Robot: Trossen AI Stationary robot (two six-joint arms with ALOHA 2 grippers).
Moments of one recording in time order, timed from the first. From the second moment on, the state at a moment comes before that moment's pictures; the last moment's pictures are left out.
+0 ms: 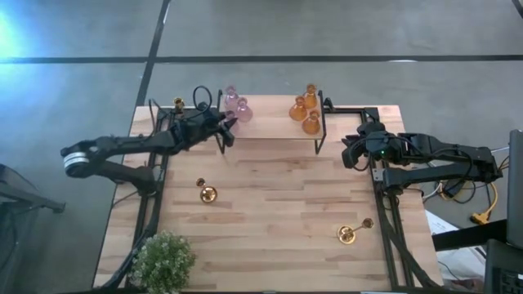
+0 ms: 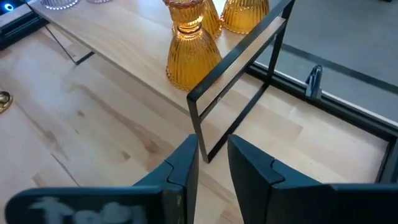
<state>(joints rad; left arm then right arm) 0.48 1.18 0.60 0.40 -0.22 -0.01 -0.09 0.69 0.81 -0.88 0.55 0.63</state>
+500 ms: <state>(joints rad) 0.50 1.20 0.60 0.40 -0.20 -0.01 -0.09 0.69 0.81 -0.87 0.55 0.63</state>
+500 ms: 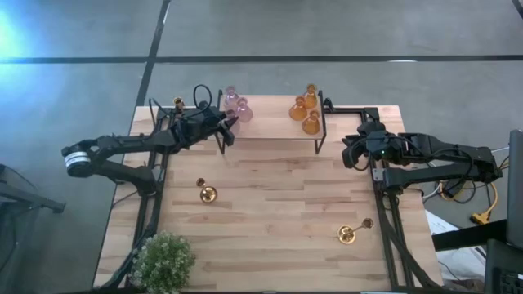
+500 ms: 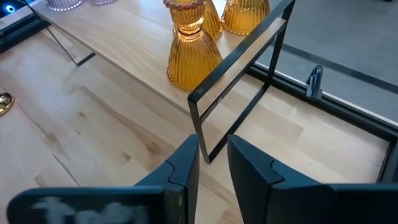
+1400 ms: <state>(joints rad) 0.51 1.19 0.60 0.38 -0.15 -0.06 -0.09 0.69 0.81 -0.87 0.55 0.63</state>
